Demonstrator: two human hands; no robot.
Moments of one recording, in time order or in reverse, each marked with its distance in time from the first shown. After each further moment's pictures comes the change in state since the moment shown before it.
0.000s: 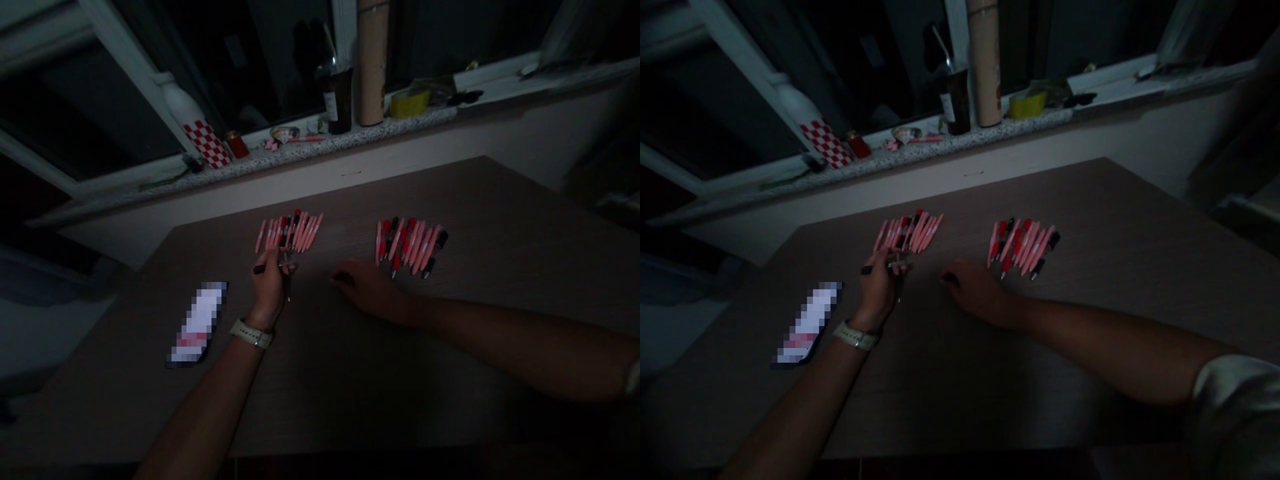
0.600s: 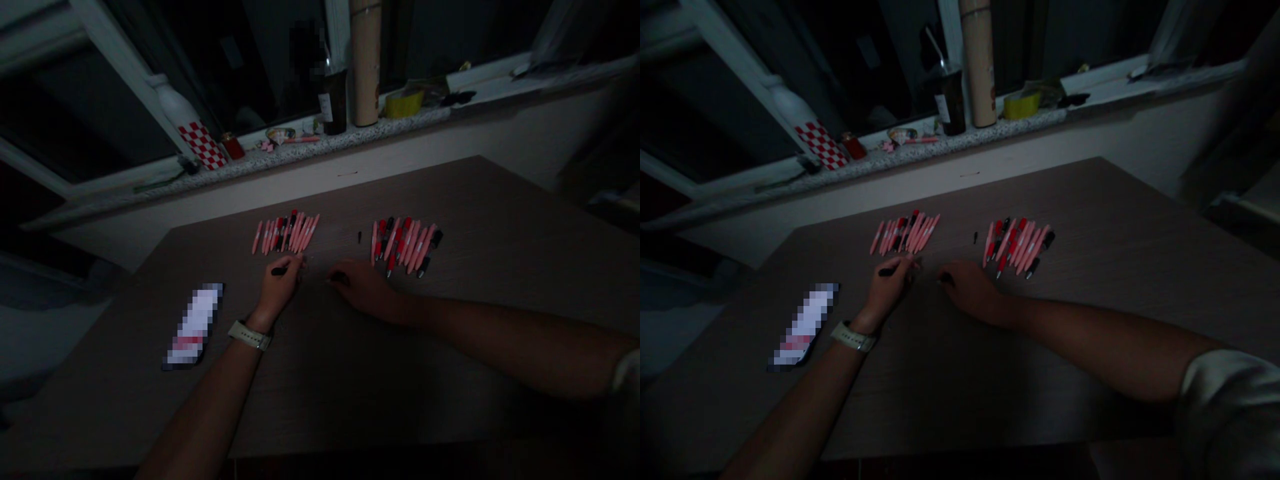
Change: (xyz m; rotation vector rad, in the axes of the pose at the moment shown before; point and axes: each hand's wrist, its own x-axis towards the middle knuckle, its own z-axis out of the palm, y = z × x) left_hand -0.013 0.010 0.004 0.491 -0.314 0.110; right_hand 0.001 0.002 0.003 -0.017 -0.010 -0.002
